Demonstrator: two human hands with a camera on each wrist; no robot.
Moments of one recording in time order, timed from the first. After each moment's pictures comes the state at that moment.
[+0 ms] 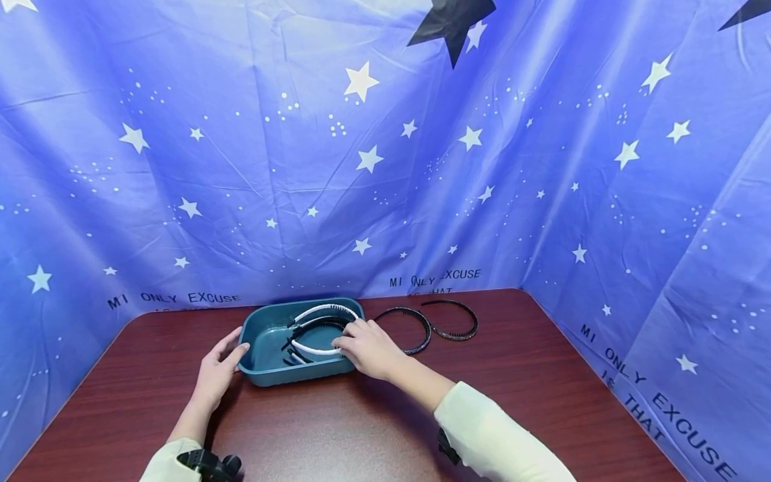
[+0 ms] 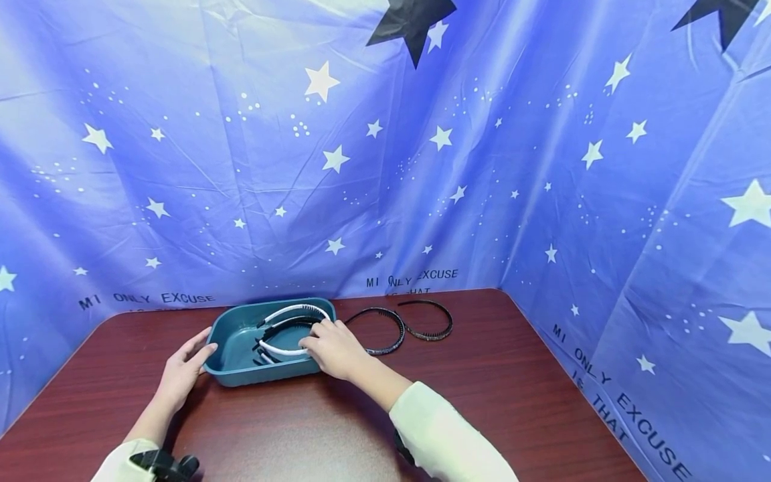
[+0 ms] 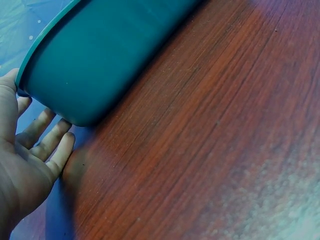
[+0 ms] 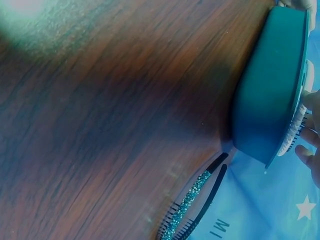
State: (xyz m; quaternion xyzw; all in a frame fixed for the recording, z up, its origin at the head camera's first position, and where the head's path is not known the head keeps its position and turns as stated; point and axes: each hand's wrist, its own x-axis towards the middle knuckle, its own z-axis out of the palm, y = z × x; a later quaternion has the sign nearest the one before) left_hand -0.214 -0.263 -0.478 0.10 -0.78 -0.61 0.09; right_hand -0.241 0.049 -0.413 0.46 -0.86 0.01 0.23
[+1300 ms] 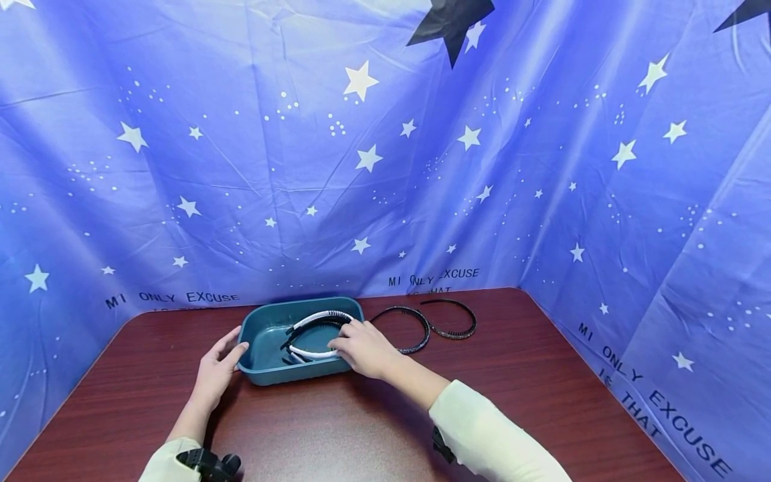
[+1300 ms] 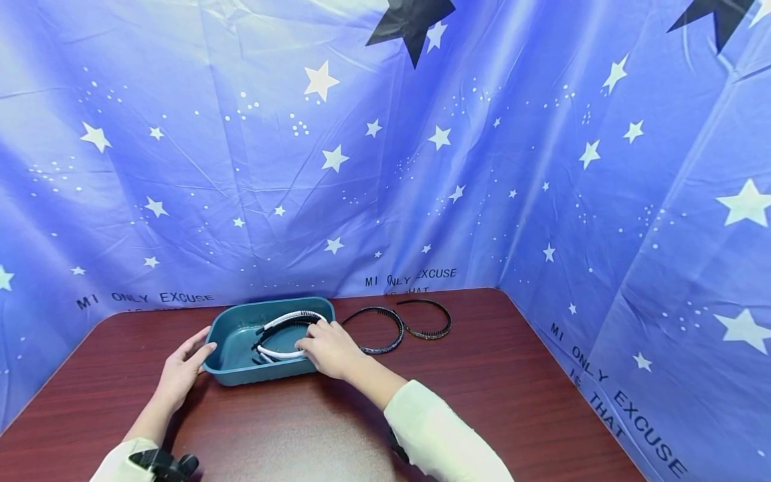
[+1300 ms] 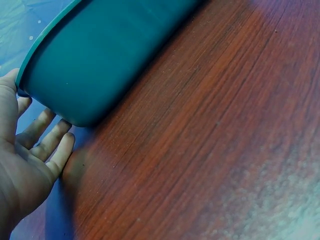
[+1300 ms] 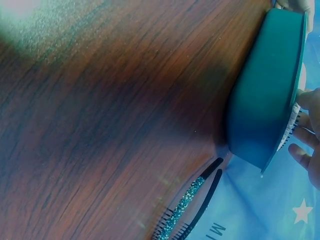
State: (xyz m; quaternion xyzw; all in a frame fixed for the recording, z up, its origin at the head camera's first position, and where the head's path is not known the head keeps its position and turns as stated) left_hand -0.214 -0.262 -0.479 0.10 -0.78 -0.61 0.09; right_hand -0.238 0.041 -0.409 0.45 -0.87 -0.03 0.19
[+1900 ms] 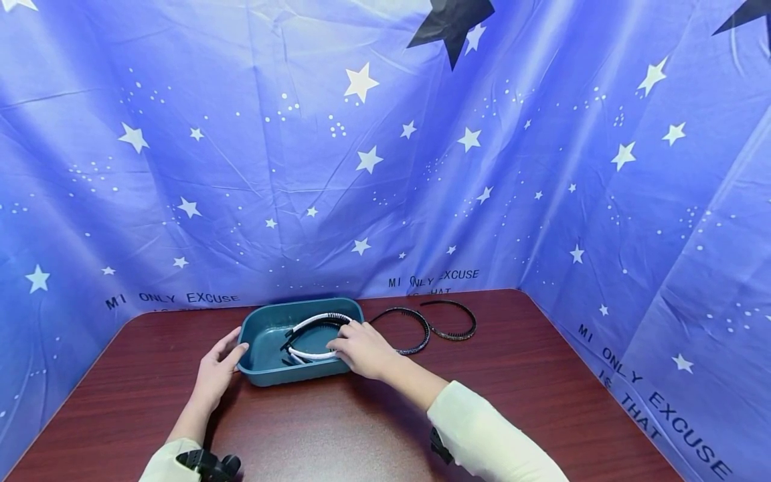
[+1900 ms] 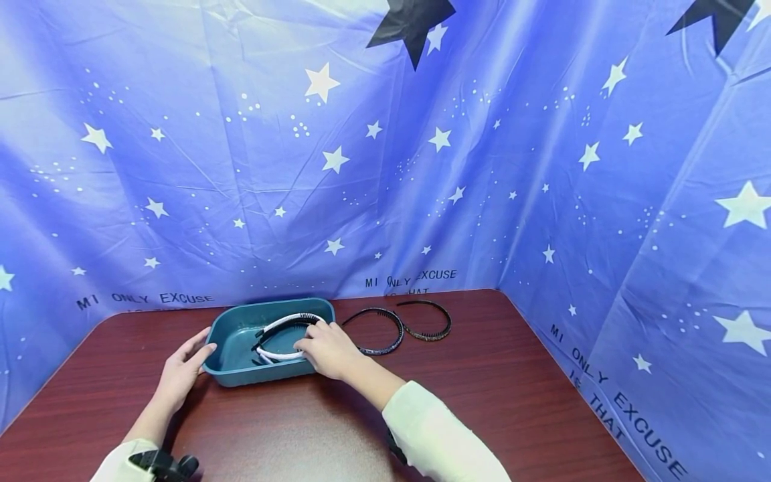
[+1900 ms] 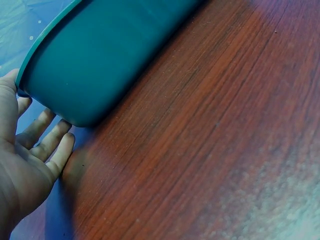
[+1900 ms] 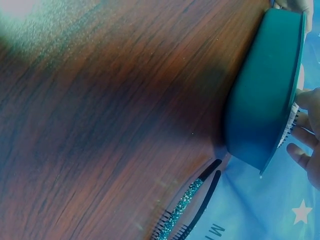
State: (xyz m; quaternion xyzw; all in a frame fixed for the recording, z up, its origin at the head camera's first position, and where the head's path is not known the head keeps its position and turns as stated) left_hand -0.214 -0.263 -0.478 0.10 -0.78 -0.61 0.09; right_hand -0.237 0.038 -0.408 0.44 -0.88 -0.02 0.17
